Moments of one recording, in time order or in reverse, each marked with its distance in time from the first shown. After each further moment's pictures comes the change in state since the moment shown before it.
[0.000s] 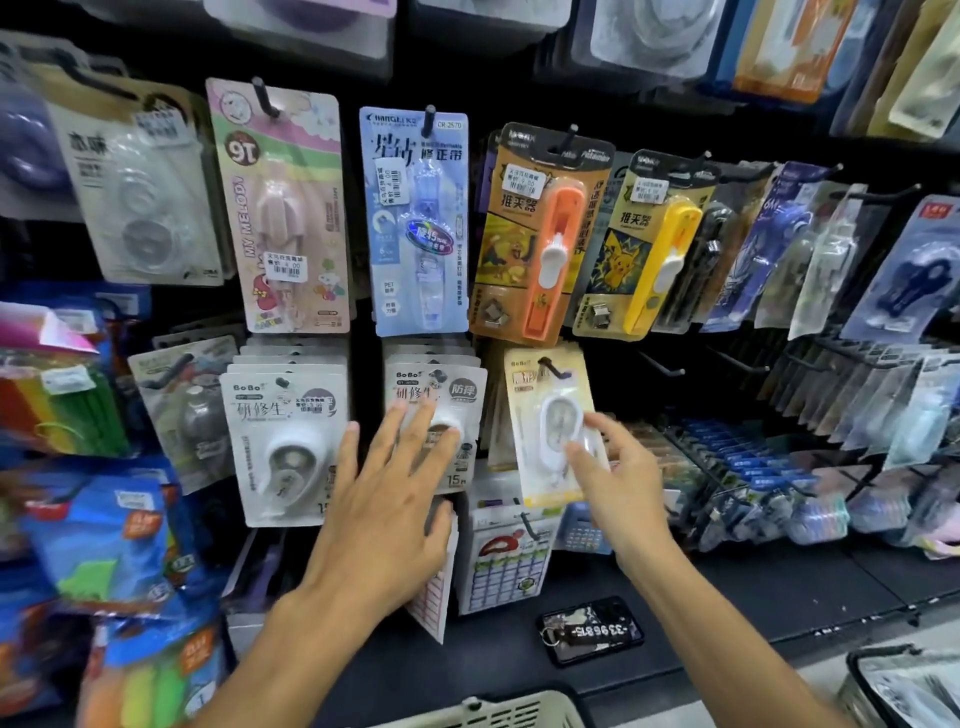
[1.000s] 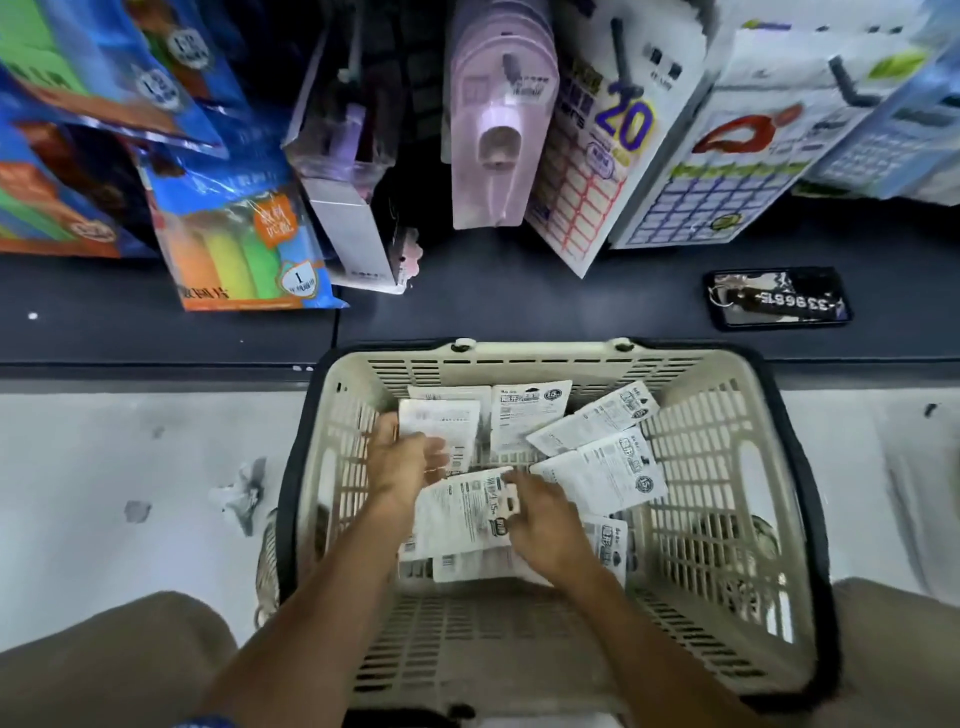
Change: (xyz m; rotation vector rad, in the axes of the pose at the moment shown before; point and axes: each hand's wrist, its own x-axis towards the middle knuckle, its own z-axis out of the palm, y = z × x) left_hand -0.283 -0.047 0.262 -1.088 -0.314 -1.716; right_hand -0.291 0.312 0.149 -0.600 -1.040 0.438
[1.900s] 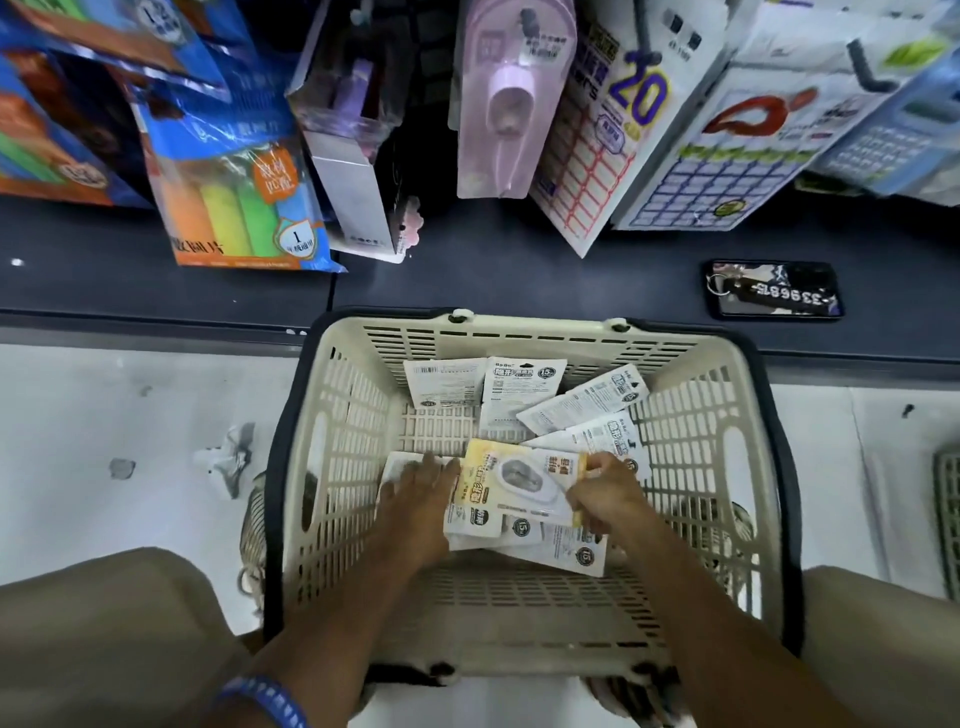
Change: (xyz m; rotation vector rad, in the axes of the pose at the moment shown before) left_hand 0.001 -0.096 -0.008 1.466 -0.371 0.434; right_hand 0.002 0.042 -0.061 0.384 0.080 0.568
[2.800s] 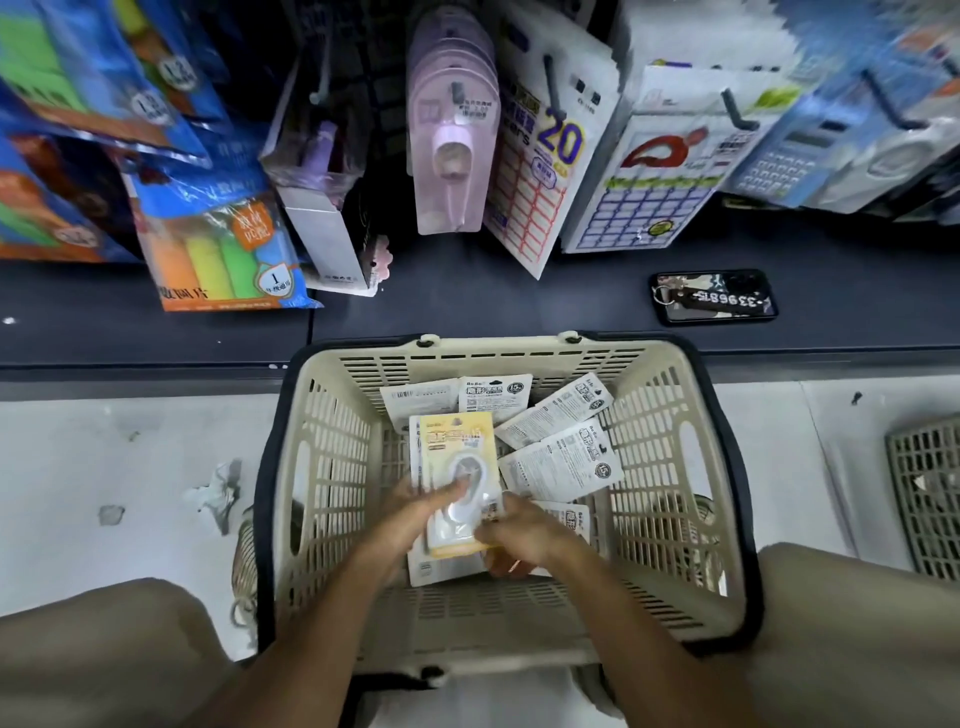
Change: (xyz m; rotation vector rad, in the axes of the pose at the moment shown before) left_hand -0.012 0.015 -0.025 -1.364 -0.076 -0.194; right_hand -0.056 -0.006 0.037 -0.076 -0.472 -0.198
